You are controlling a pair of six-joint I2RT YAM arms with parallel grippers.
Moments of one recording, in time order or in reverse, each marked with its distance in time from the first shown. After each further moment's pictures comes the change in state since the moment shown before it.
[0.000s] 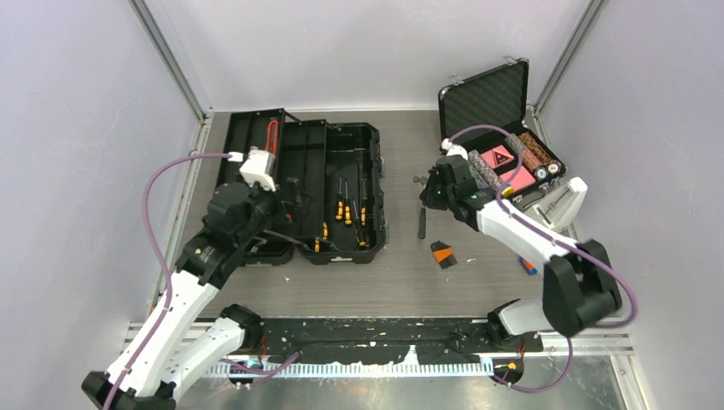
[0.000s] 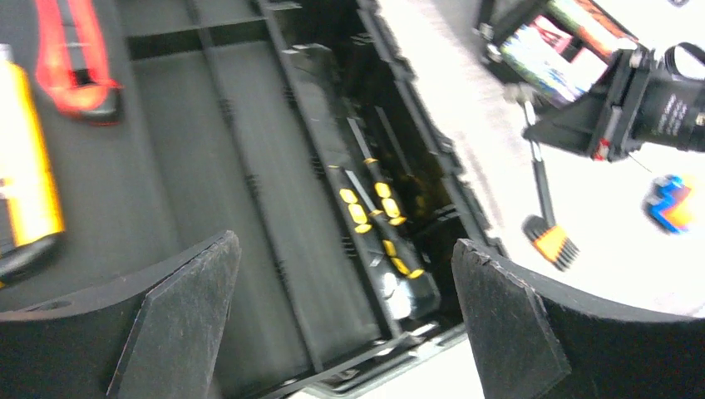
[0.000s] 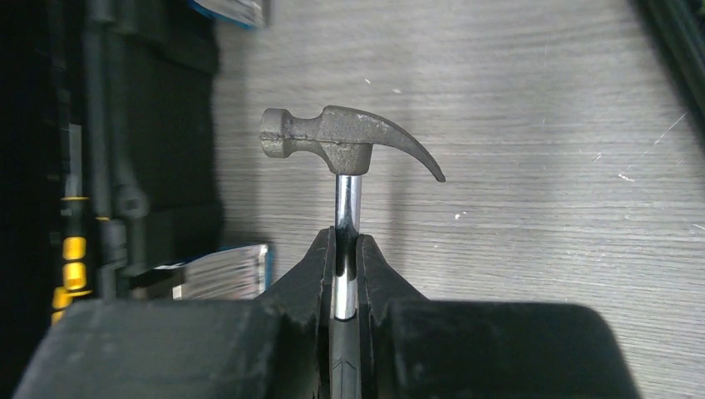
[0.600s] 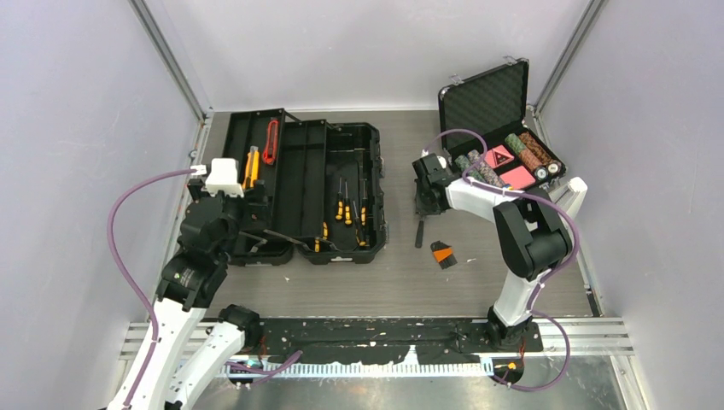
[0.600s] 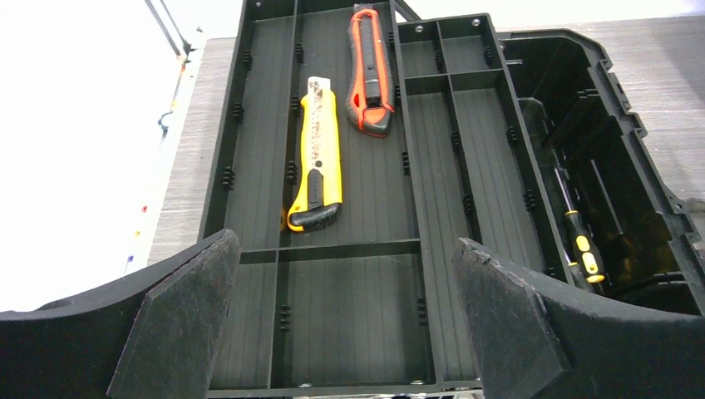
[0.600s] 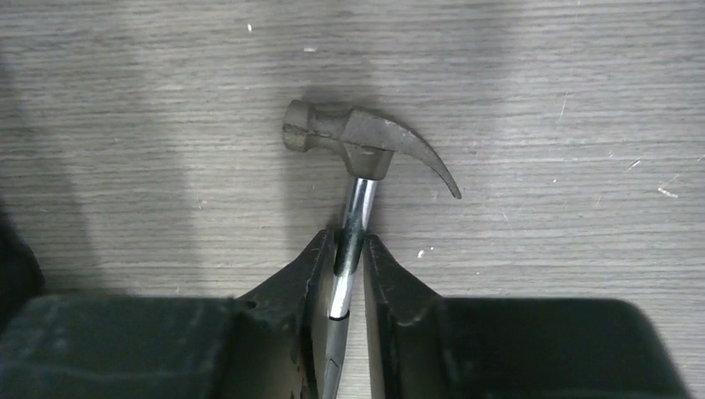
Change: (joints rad) left arm 0.082 -0.121 0.000 -0.064 -0.337 0.216; right arm 0.003 0.347 0.167 -0.132 0.058 -0.053
